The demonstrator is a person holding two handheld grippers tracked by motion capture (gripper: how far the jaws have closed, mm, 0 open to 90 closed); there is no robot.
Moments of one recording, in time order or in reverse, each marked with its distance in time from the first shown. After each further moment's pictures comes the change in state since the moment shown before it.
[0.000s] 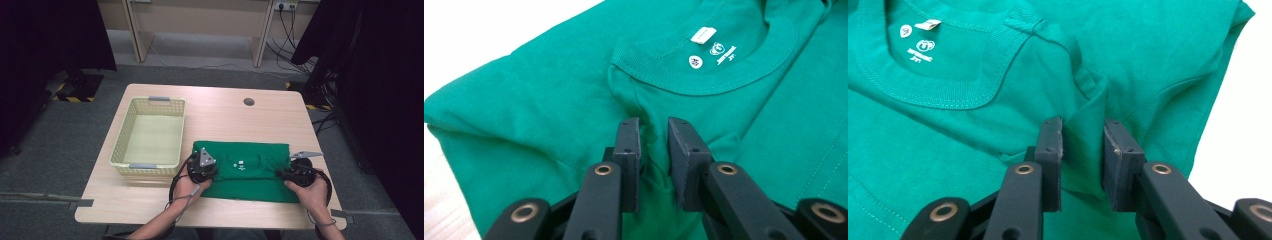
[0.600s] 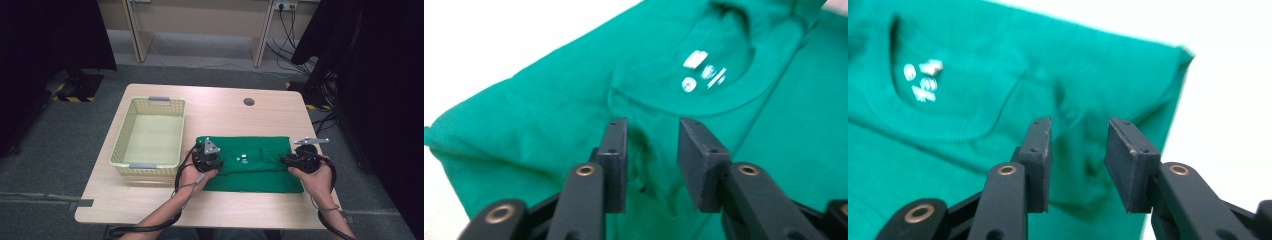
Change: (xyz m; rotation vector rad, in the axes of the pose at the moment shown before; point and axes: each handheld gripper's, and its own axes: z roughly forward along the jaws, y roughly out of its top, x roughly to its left) left arm 0.011 0.028 0.009 -0.036 -0.034 -0.053; right arm -0.023 0.034 -0.010 -0.055 -0.044 0.003
